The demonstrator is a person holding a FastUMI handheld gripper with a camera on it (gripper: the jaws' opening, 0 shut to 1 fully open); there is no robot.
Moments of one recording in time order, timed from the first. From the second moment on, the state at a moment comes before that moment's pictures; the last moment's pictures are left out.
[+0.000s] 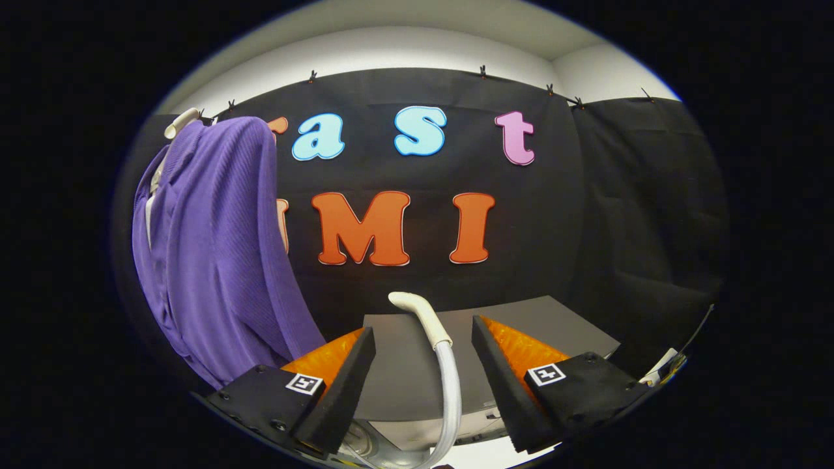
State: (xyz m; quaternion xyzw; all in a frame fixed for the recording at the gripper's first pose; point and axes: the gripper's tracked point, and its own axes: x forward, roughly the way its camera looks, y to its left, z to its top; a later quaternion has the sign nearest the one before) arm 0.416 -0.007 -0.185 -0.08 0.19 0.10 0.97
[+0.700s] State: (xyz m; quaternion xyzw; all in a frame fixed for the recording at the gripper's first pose) arm 0.541 -0.026 -0.324 -0.05 0.34 0.07 0.94
